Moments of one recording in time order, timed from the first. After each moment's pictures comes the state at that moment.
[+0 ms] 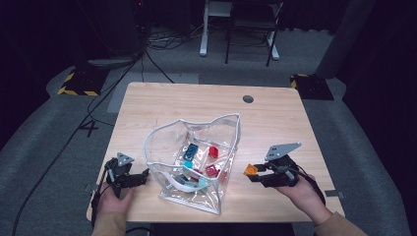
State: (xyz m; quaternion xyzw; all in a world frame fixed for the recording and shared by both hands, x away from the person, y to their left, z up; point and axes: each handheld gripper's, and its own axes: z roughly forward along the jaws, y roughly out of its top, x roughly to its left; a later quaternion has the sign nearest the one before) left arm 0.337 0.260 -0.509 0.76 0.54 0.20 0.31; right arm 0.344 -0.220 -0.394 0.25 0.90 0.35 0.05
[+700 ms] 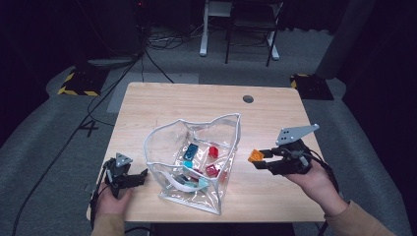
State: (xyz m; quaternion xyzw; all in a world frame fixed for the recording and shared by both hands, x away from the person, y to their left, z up) left arm 0.336 0.264 -0.509 0.76 0.53 0.20 0.32; right arm 0.345 -0.221 -0.321 0.24 0.89 0.38 0.06
